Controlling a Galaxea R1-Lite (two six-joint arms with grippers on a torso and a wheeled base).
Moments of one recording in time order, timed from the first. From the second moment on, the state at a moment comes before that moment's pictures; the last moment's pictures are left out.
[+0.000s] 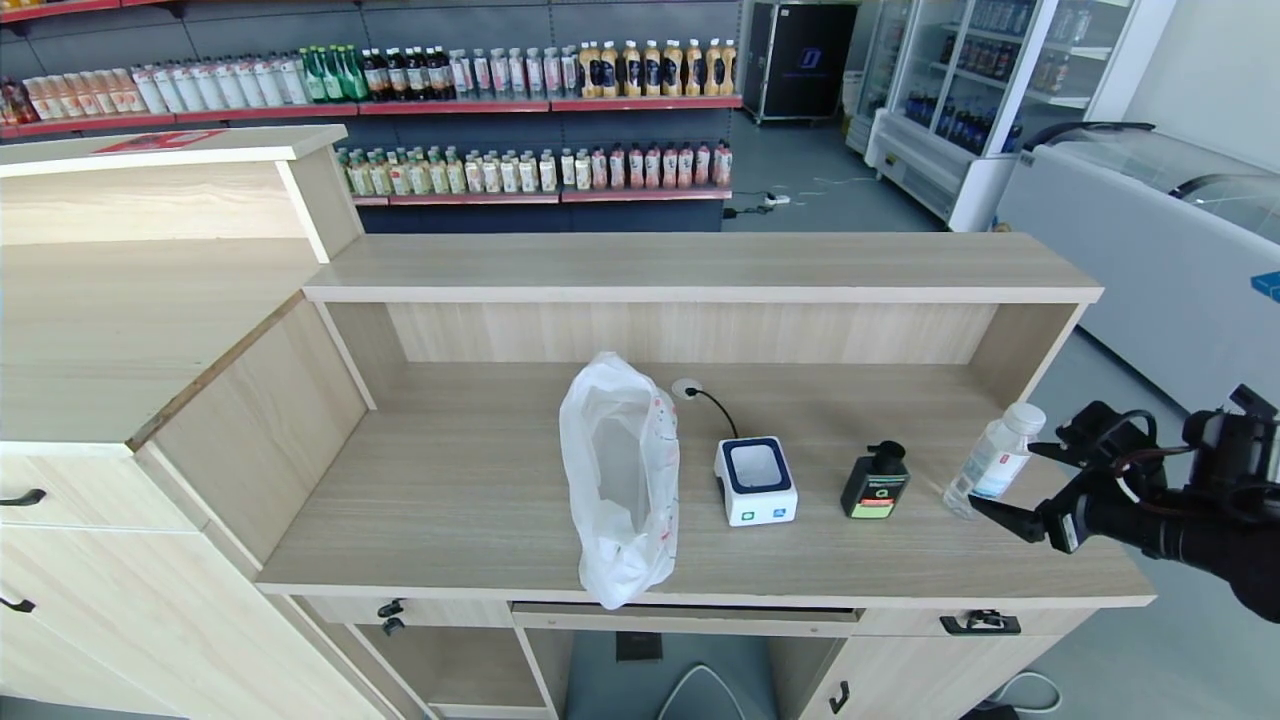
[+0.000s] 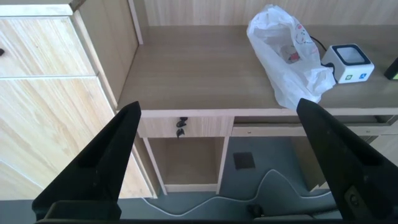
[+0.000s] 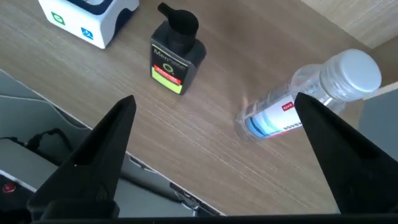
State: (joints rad) left arm 0.00 0.00 0.00 0.00 -0.06 0.01; right arm -0.28 2.00 -0.59 -0.99 0.60 -0.68
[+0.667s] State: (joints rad) left arm 0.00 0.00 0.00 0.00 -0.06 0.01; right arm -0.28 2.22 -0.78 -0.98 0.68 -0.83
